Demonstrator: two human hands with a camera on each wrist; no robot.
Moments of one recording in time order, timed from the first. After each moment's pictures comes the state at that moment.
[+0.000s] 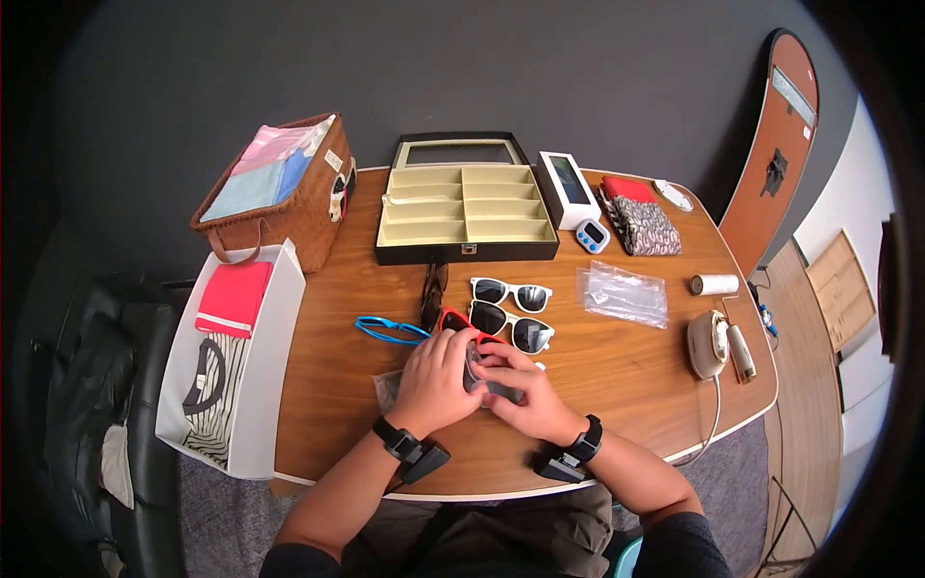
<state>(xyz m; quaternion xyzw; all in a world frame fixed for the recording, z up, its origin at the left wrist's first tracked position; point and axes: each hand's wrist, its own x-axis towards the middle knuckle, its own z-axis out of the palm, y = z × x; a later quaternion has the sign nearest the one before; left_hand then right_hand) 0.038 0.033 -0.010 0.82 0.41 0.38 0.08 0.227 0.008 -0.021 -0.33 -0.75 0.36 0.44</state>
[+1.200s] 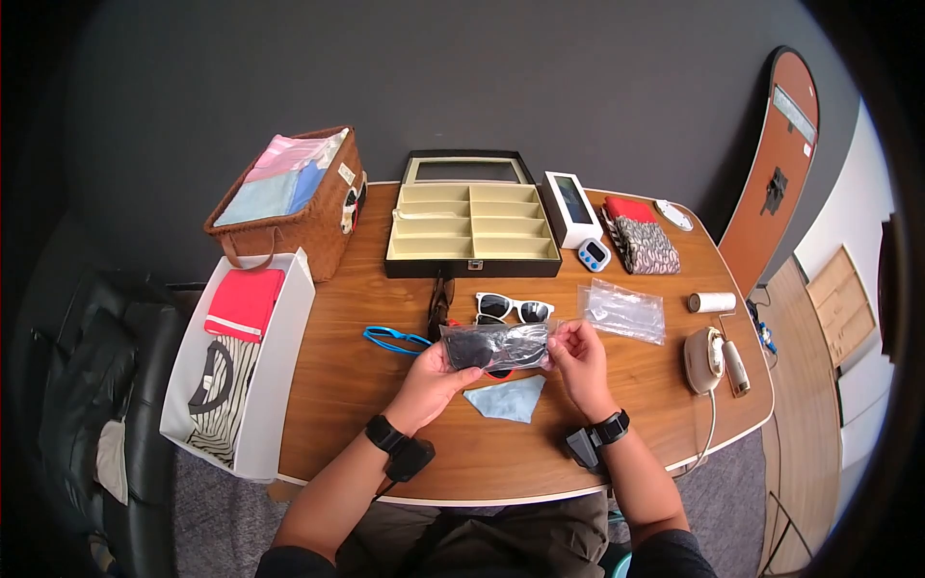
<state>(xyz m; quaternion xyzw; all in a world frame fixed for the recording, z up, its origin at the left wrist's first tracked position) 0.031 0.058 -0.047 0.41 0.21 0.48 0.75 0.284 0.043 -0.021 -0.42 -0.47 0.51 0.59</state>
